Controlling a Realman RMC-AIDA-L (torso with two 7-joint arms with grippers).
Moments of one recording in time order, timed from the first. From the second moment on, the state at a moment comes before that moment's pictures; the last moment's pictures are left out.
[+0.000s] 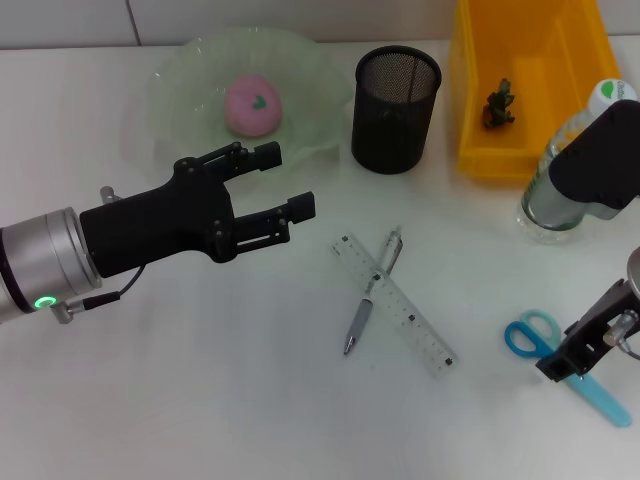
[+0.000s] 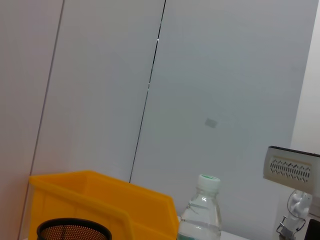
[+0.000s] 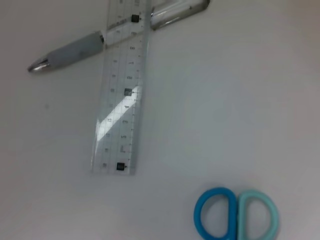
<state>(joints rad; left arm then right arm) -0.46 -2.06 0.99 0.44 1.48 1.56 -1.09 0.38 2.09 -1.60 -1.54 -2.73 -1.67 2.72</state>
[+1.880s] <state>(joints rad) -0.49 -2.07 0.98 0.43 1.48 1.54 -1.09 0.28 2.08 -0.26 -0.57 -1.65 -1.65 0.99</state>
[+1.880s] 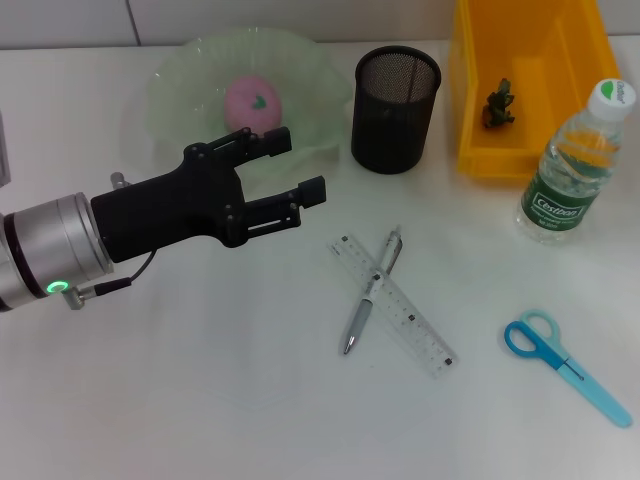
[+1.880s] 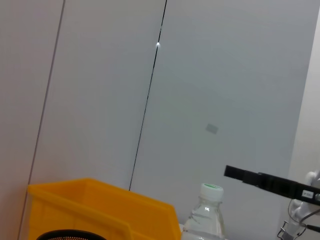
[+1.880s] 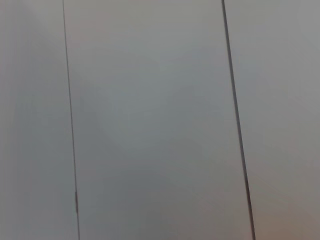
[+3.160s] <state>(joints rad) -0.46 -2.07 0.98 0.41 1.46 1.57 -1.09 0.40 2.08 -0.35 -0.41 -1.69 -1.50 0.89</state>
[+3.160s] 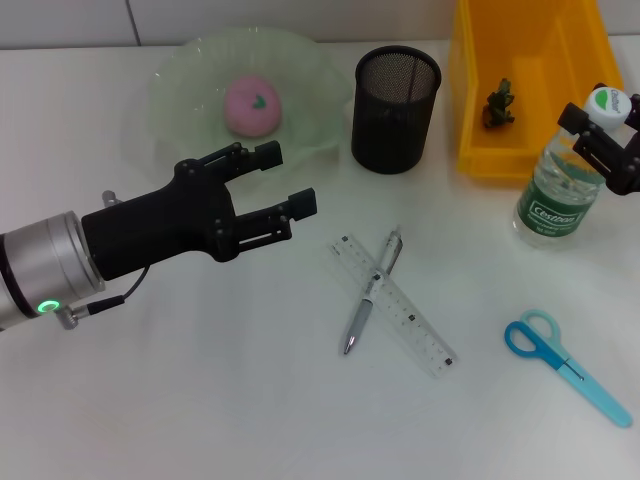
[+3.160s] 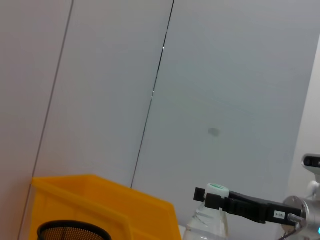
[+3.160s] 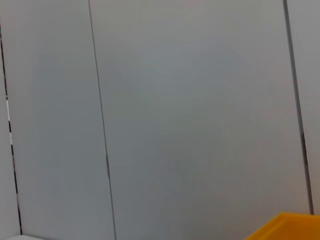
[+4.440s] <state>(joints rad) -0.23 -2.07 0.61 0.36 1.35 1.72 -1.00 0.87 2.09 -0.54 -0.02 -1.67 -1.41 0.92</state>
